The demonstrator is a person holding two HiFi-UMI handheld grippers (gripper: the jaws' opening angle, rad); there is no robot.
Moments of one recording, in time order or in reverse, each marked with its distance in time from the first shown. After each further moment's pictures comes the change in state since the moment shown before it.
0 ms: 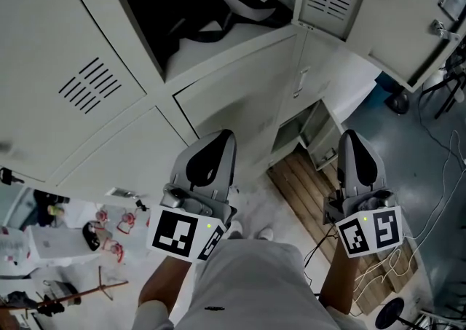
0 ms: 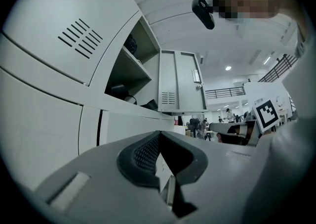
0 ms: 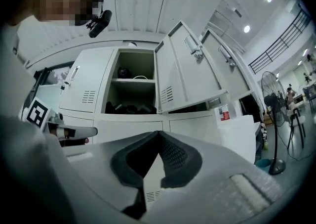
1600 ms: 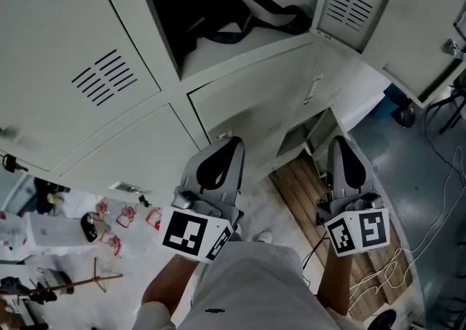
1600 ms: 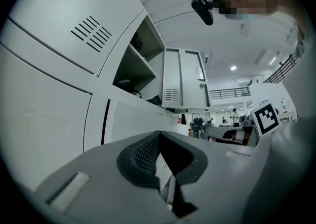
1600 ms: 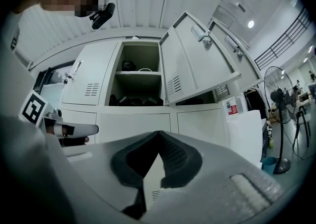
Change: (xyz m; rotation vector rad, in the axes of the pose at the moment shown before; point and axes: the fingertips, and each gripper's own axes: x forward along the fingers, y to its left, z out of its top) left arm -0.004 0.006 -0.016 -0.032 0.007 0.046; right arm 0.023 0.018 -0.026 -0.005 0.030 0.052
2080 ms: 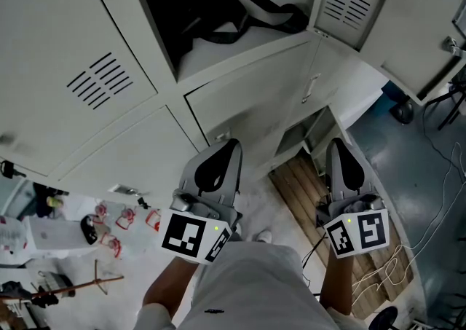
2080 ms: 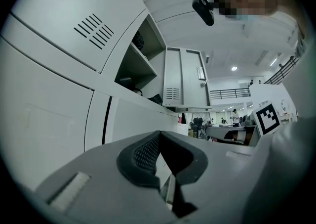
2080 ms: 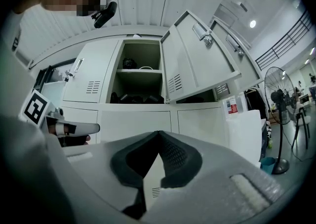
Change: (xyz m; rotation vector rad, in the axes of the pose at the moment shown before) left arm -0.001 0.002 -0.005 -0.014 0.010 0.001; right arm -0.003 0.002 -0.005 -0.014 0.023 0.002
